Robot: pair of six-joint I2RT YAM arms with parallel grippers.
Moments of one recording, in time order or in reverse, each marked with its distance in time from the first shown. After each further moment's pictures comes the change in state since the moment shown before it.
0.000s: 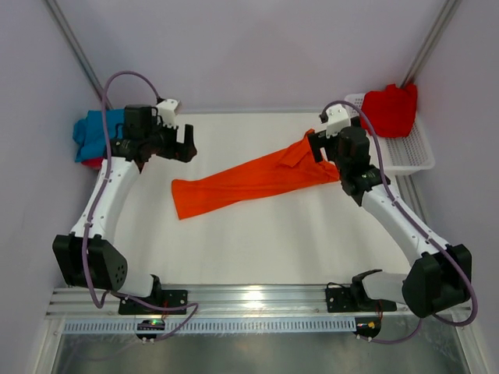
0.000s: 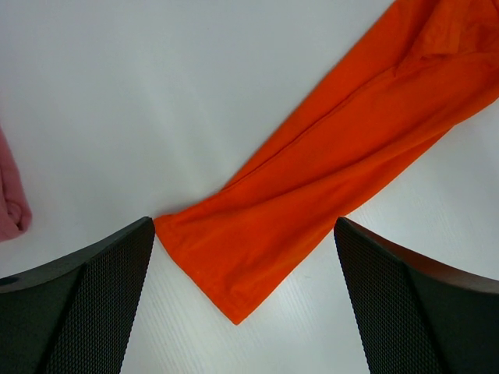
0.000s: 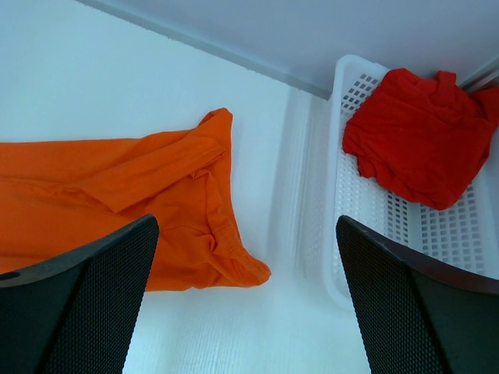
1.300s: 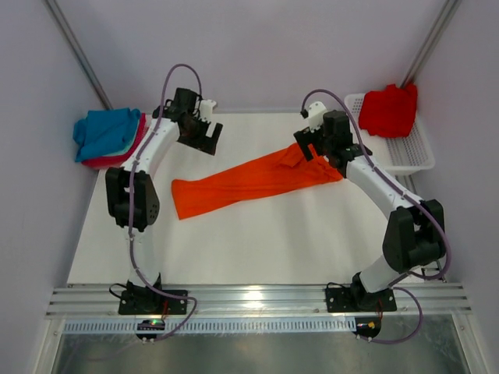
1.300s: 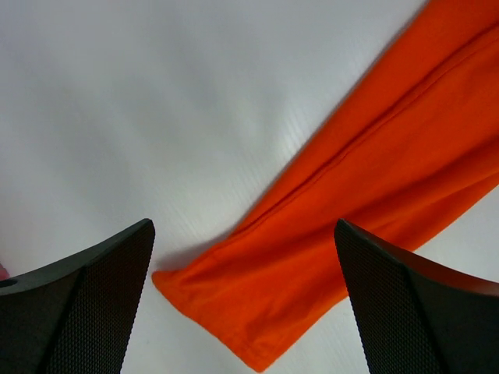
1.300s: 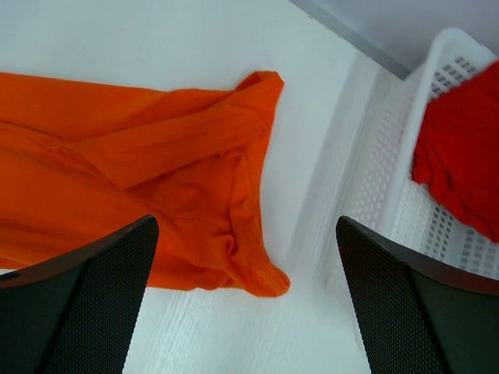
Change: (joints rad) left arm -0.113 0.556 0.423 -0.245 -0.161 0.071; right arm -0.023 0.291 0.190 -0.163 -0.085 -0.073
